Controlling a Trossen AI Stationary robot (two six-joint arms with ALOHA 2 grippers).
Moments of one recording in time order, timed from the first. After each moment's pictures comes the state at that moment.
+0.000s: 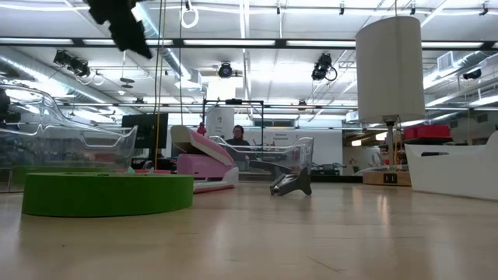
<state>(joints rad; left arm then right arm) 0.02 0.96 0.98 -0.82 -0.04 -0.17 -0.02 1.12 1.34 -0.34 0.01 0.00</state>
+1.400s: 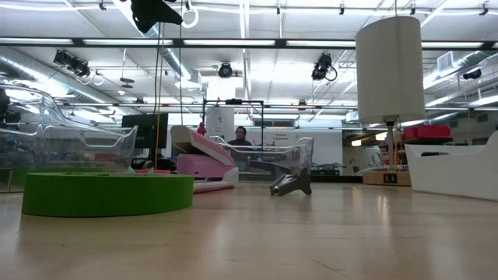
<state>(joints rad) -0.02 0.96 0.98 -0.52 -0.06 -0.17 -0.02 1.12 1.34 -0.37 0.01 0.00</state>
